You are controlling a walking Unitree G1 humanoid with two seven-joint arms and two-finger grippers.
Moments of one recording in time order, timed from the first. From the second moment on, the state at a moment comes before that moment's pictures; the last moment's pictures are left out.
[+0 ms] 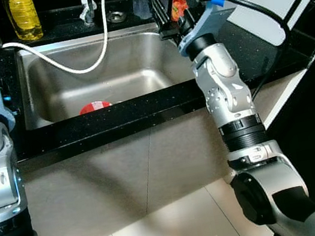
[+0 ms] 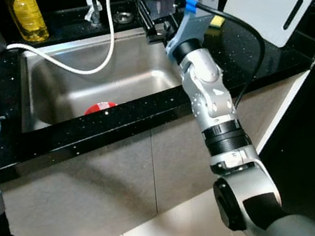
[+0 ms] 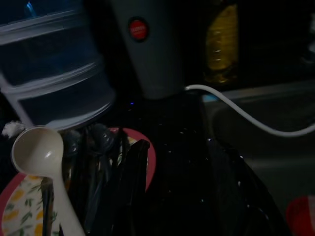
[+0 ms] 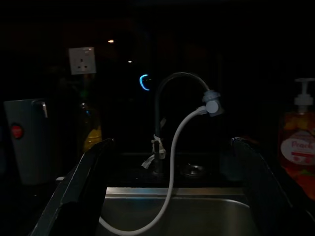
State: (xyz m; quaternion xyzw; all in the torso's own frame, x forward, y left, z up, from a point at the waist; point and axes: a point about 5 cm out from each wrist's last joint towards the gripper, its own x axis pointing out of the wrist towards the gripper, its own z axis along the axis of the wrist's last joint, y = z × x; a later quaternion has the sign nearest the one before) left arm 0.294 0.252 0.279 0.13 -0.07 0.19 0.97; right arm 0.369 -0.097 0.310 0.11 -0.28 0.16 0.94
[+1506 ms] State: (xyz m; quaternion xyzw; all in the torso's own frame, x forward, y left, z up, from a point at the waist) left arm 0.321 0.320 0.251 -0.04 -0.01 0.41 0.91; right arm 0.367 -0.100 0.306 0.11 -0.28 0.15 0.94
